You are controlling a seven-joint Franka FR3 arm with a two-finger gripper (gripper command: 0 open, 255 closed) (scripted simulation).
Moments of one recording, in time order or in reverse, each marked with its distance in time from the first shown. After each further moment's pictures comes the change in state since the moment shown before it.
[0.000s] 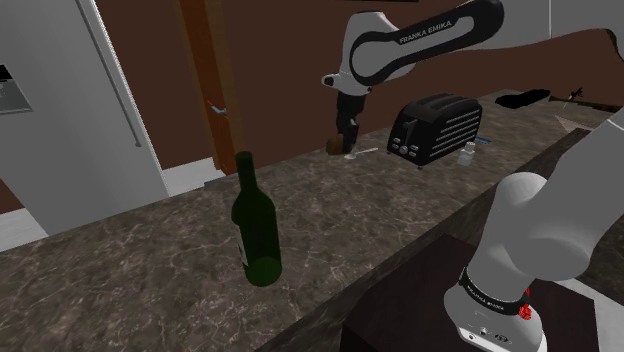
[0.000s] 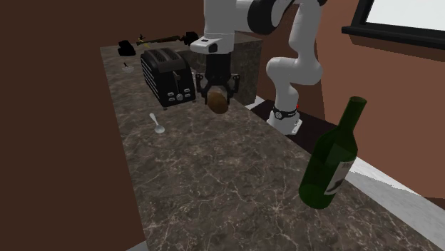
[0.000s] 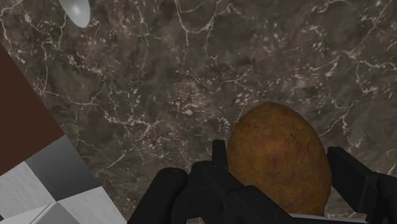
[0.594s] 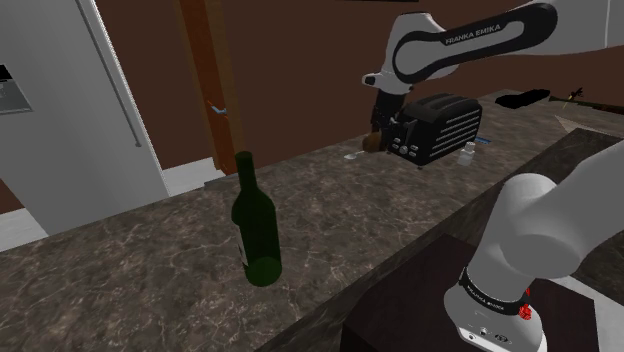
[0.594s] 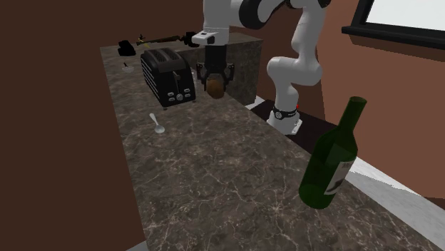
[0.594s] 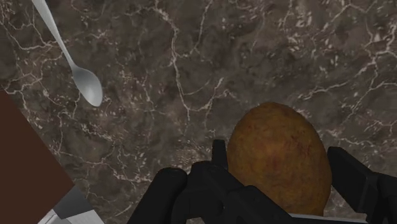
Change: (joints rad) arm -0.110 -0.201 -0.103 -0.147 -0.098 -0.045 -0.143
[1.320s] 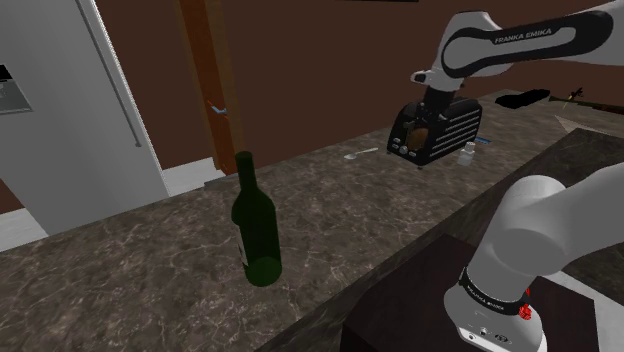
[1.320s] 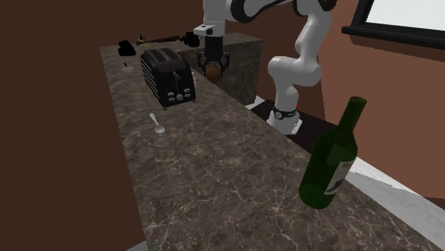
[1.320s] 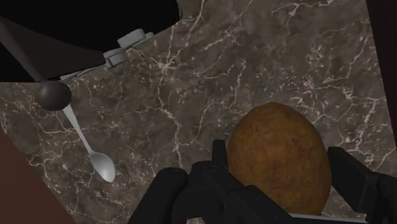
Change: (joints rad) arm -0.157 -0.169 -0.167 -0.050 -0.140 -0.096 -0.230
